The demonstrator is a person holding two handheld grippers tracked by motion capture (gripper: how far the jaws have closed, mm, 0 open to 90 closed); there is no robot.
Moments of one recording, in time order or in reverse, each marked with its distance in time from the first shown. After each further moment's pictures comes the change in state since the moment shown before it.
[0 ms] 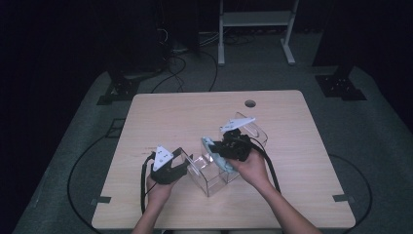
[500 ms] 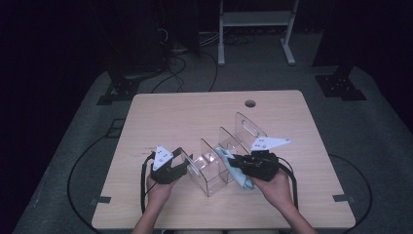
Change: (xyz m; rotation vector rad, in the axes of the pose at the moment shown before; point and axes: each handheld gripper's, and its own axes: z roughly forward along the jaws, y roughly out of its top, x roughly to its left) left arm 0.002 0.000 0.000 0.001 -0.003 0.000; right arm 0.005 -0.058 -0.059 -0.134 0.009 0.029
